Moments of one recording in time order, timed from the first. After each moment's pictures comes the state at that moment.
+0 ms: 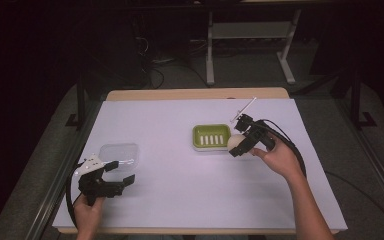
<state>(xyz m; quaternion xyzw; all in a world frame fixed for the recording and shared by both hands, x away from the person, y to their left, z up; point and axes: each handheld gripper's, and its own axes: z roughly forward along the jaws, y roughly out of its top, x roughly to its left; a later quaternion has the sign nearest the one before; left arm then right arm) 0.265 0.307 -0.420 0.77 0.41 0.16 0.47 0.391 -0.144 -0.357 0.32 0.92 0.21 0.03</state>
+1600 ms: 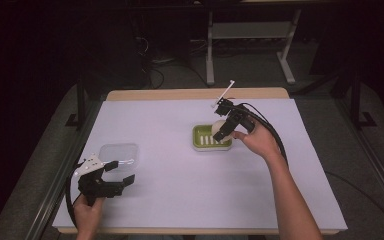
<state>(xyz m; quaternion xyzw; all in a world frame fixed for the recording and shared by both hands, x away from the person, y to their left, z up) 0.264 0.308 -0.419 0.77 0.40 0.16 0.47 0.435 -0.097 -0.341 0.31 0.93 0.20 0.04</state>
